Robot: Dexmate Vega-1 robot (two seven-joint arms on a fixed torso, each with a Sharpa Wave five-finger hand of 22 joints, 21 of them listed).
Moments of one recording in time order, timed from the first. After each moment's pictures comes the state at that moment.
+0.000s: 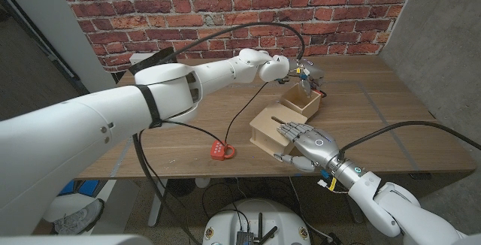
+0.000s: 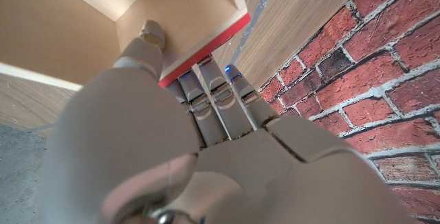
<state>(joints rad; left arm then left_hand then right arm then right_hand) -0.13 0.00 1.39 -0.73 0.61 -0.37 -0.04 1.12 0.03 0.34 -0.18 0.19 1.09 -0.09 0.22 0.18 1.16 -0.17 0.19 0.19 1.15 -0.16 0.19 0.18 0.49 -0.05 0.19 0.17 -1.62 -1.10 -0.36 -2.37 -1.10 -0.36 -0.12 0.26 0.16 0.09 0.14 0.29 0.12 -0.01 0.19 0.18 0.16 -0.02 0.19 0.19 0.04 -0.01 0.20 0.33 0.30 -0.01 0.18 0.16</state>
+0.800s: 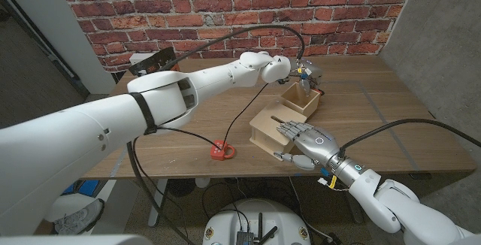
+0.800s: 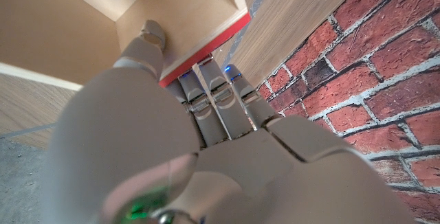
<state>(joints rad) -0.08 0.05 1.32 -0.88 0.66 -0.23 -0.13 1.12 0.03 0.34 -0.18 0.18 1.09 -0.09 0.22 0.17 1.16 -0.17 0.19 0.19 1.15 -0.16 0.19 0.18 0.49 -0.05 0.19 0.17 -1.61 -1.11 -0.36 -2.35 -1.06 -0.36 -0.13 0.26 0.16 0.09 0.14 0.29 0.12 -0.01 0.19 0.18 0.16 -0.02 0.19 0.19 0.04 -0.01 0.20 0.33 0.30 -0.02 0.18 0.16</state>
